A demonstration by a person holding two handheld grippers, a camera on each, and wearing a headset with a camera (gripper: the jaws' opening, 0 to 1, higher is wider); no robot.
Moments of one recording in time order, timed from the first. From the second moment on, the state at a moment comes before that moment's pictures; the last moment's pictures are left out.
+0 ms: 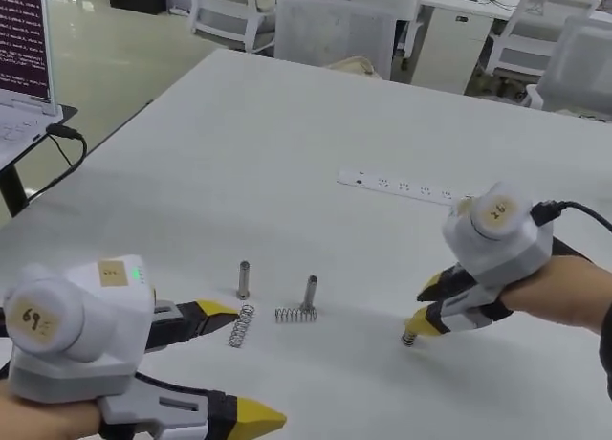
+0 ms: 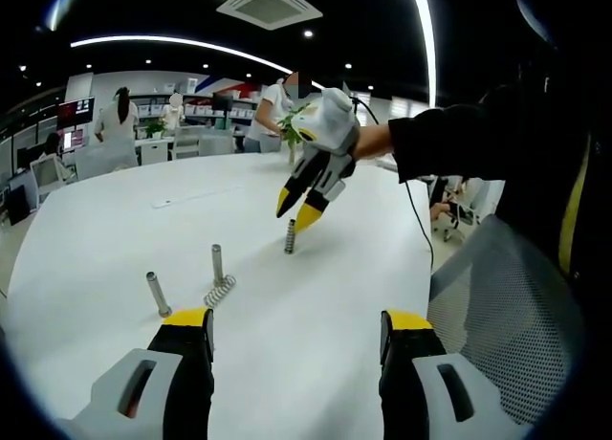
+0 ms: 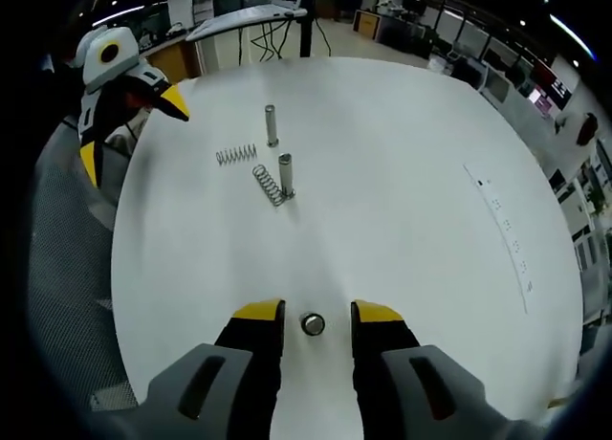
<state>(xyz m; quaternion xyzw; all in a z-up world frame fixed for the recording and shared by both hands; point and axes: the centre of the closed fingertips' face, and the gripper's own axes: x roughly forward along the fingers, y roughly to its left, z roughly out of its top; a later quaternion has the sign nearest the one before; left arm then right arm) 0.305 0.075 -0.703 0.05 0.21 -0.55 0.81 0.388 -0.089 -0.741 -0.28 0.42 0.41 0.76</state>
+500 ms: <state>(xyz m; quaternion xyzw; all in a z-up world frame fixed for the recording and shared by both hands) 0.306 0.083 -0.701 0.05 0.20 -0.55 0.81 0.392 -0.049 -0.733 -0.29 0.40 0.44 0.75</state>
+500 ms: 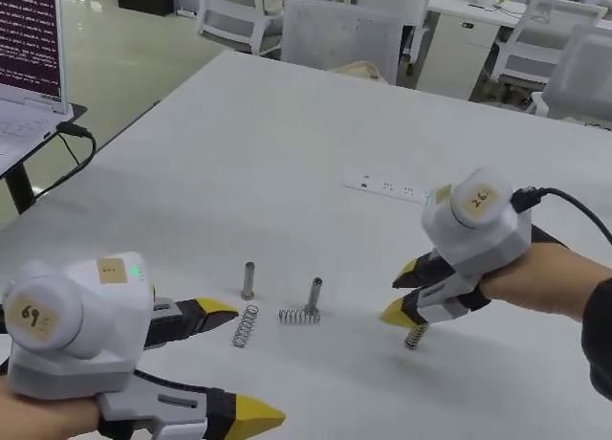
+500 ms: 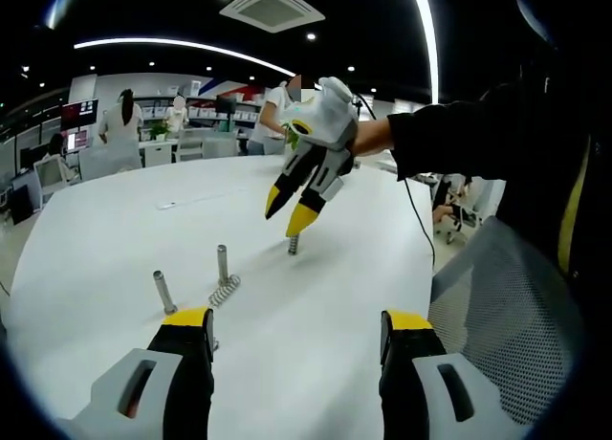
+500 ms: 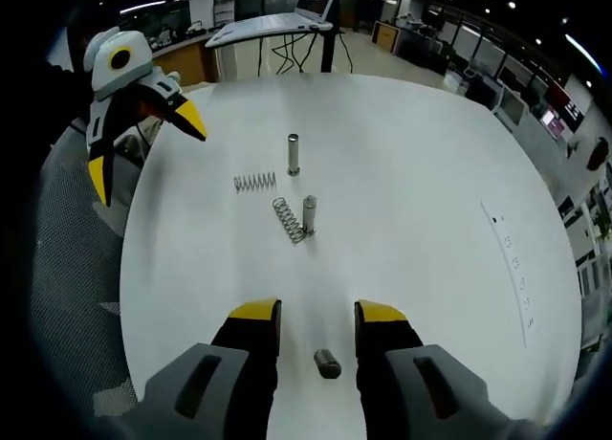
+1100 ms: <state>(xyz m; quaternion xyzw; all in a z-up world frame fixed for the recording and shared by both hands) 0.306 0.090 -0.701 0.05 0.20 -0.54 0.82 0.390 -0.002 -0.755 -0.29 0.40 0.48 0.72</state>
